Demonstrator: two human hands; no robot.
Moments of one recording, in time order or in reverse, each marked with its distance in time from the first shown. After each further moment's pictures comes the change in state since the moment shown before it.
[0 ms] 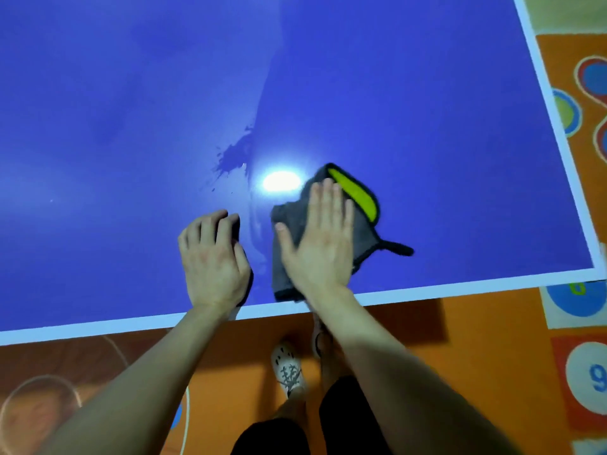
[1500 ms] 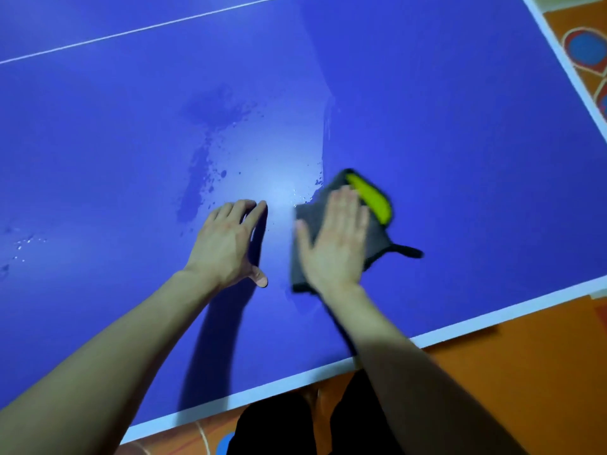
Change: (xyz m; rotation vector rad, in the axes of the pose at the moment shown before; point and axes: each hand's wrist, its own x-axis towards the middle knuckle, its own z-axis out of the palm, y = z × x) left_hand 0.192 -0.105 -0.086 0.290 -0.676 0.457; right_hand 0.080 -0.137 0.029 -0.032 0.072 0.250
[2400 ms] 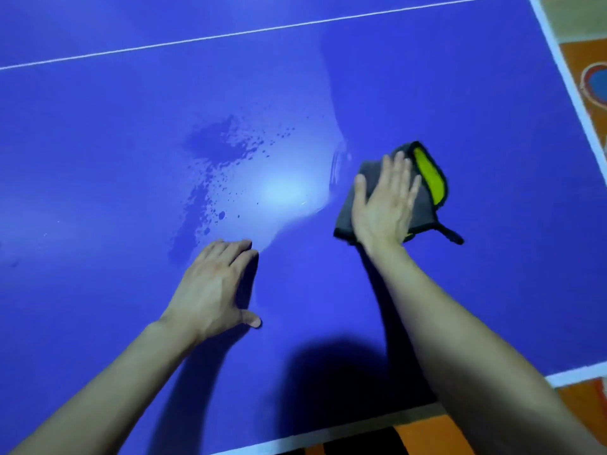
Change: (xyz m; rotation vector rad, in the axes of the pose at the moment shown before) left_hand 0.013 -0.020 -0.013 -0.103 0.001 0.042; right_hand 0.180 0.045 -0.019 0.093 0.083 0.037
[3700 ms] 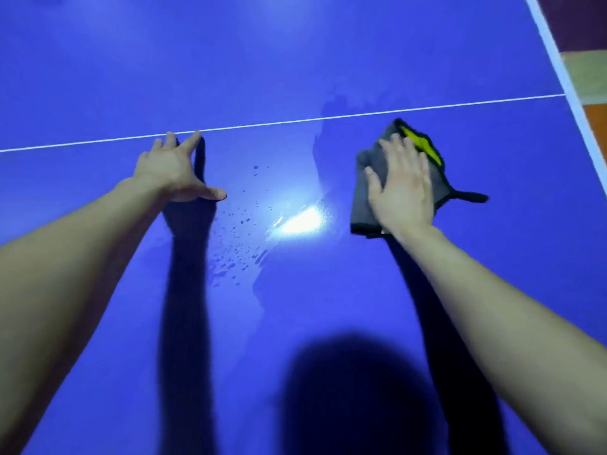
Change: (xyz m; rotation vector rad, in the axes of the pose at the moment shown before) left_hand 0.329 -0.131 -0.175 -0.066 -0.028 -0.609; right_hand 0.282 -0.004 0.028 0.023 -0.058 -0.335
